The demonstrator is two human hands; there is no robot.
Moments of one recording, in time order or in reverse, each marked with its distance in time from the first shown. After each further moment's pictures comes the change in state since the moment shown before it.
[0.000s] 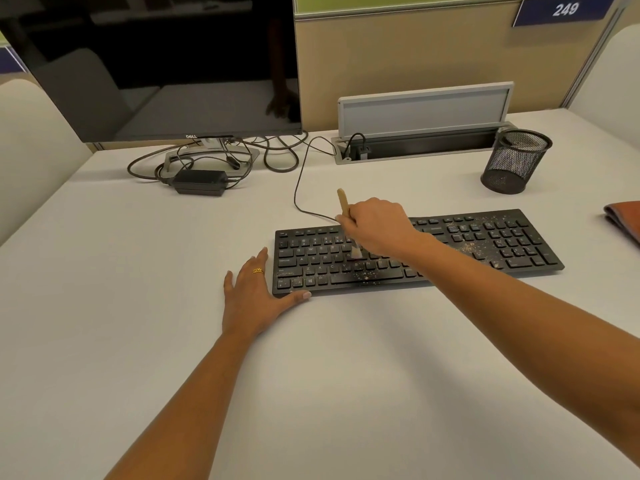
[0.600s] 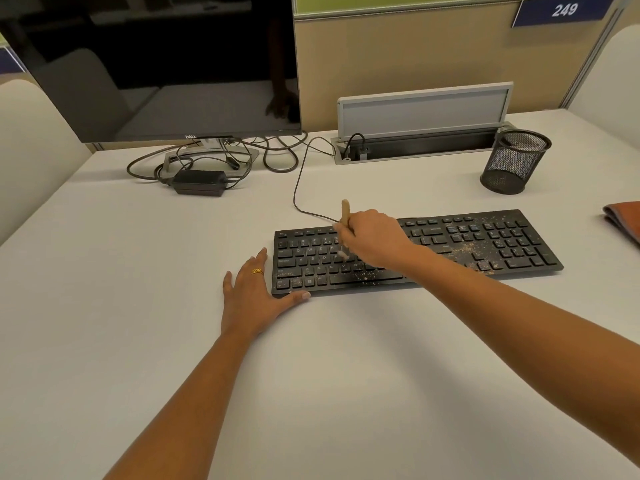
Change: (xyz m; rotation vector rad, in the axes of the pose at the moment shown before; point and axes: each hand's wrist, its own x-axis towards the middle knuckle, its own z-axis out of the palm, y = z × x) left_hand 0.001 -0.001 0.001 -0.004 0.008 0.001; right_hand -0.010 -0.003 0.011 0.127 -0.038 0.015
